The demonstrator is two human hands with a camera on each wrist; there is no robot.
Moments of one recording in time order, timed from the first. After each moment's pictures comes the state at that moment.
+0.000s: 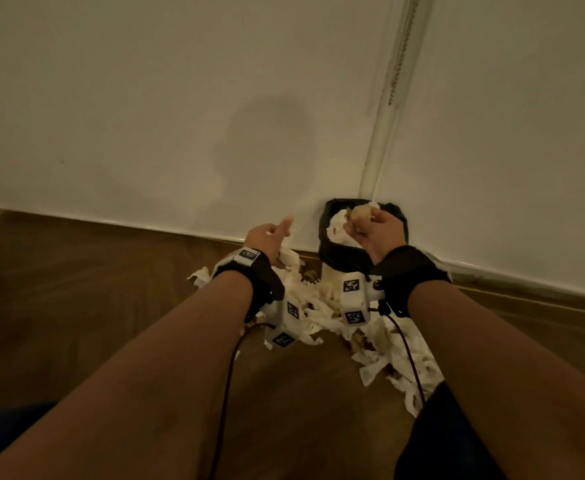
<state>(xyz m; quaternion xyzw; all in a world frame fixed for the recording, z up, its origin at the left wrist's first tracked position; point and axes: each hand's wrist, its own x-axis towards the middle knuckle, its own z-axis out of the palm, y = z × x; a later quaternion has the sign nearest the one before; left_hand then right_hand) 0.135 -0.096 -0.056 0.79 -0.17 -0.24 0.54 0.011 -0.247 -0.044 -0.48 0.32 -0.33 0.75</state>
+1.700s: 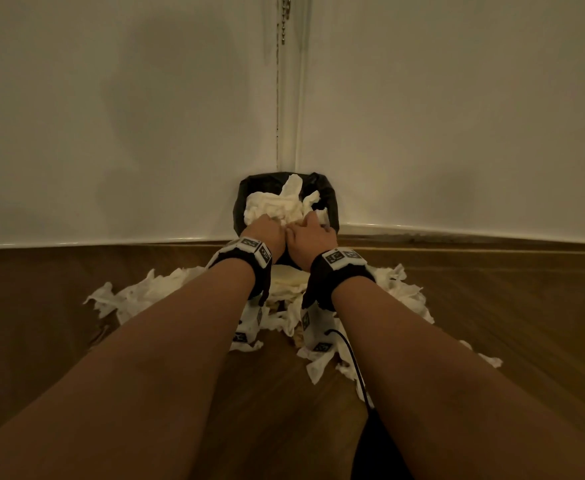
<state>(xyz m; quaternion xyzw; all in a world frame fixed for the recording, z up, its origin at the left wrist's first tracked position) 0.112 -0.264 -0.128 0.85 -0.49 -0.12 0.16 0.013 -0.313 -0.128 -0.90 0.41 -0.04 0.15</state>
